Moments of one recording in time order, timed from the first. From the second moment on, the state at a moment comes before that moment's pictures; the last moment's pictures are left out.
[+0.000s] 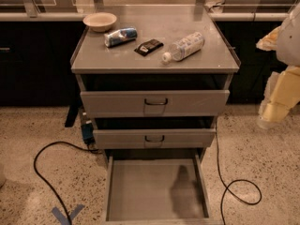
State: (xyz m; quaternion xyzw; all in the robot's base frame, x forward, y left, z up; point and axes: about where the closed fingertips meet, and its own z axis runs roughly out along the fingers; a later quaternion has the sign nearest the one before) arm 0.438 -0.217 0.976 -0.60 0.78 -0.03 0.16
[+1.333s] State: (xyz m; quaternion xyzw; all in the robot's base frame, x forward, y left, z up) arm 0.560 -0.214 0.982 -0.65 0.73 -0.11 0.19
